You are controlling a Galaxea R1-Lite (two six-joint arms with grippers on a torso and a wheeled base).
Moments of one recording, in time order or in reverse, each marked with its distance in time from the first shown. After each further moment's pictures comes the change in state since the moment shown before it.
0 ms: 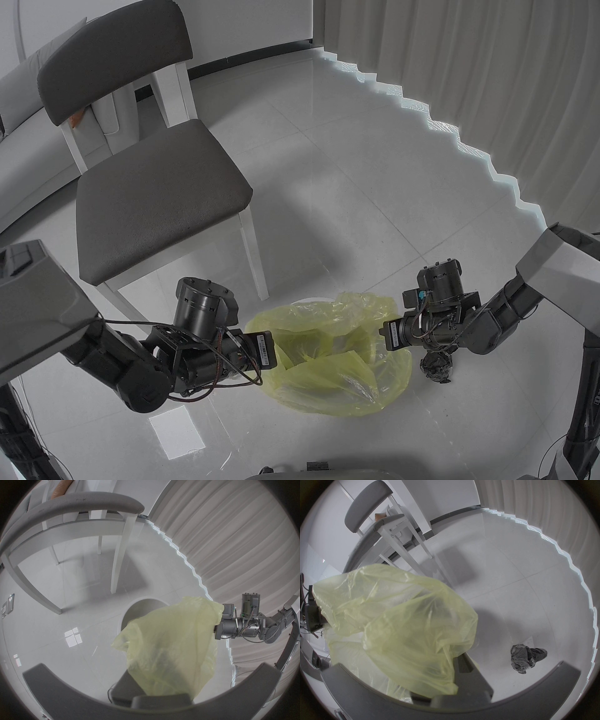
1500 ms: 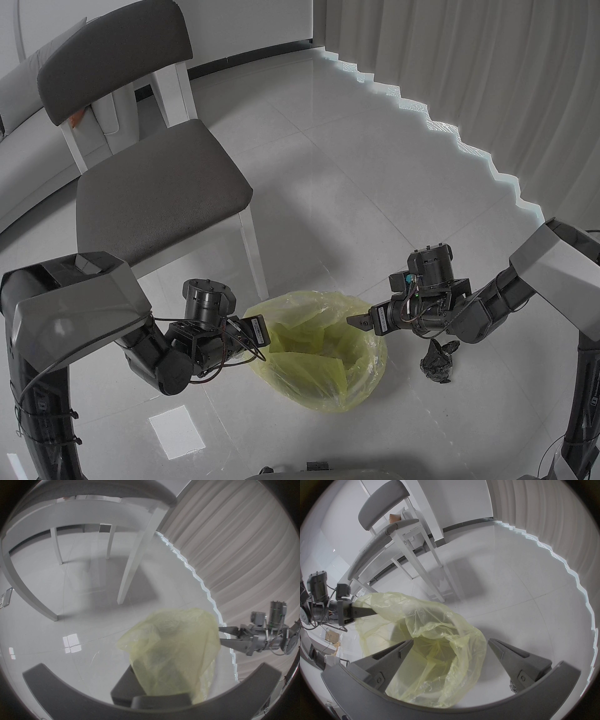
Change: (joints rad) left arm 0.127 0.266 -0.115 -0.244 -0.014 0.006; right arm 0.019 0.030 -0.128 0.001 0.012 -0.094
